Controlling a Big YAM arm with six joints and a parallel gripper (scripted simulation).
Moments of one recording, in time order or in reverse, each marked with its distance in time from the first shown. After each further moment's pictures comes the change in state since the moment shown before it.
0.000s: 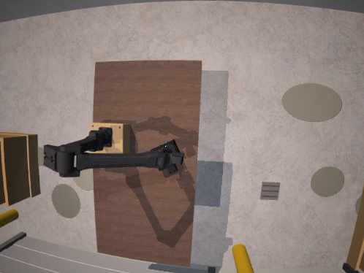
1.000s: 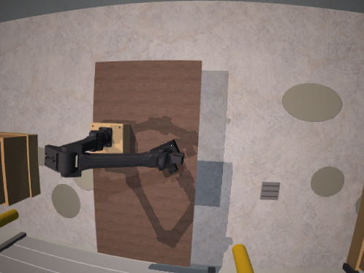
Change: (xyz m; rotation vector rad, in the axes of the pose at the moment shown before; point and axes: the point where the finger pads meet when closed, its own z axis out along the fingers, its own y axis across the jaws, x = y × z) arm -0.001 0.001 0.005 0.000 0.000 0.000
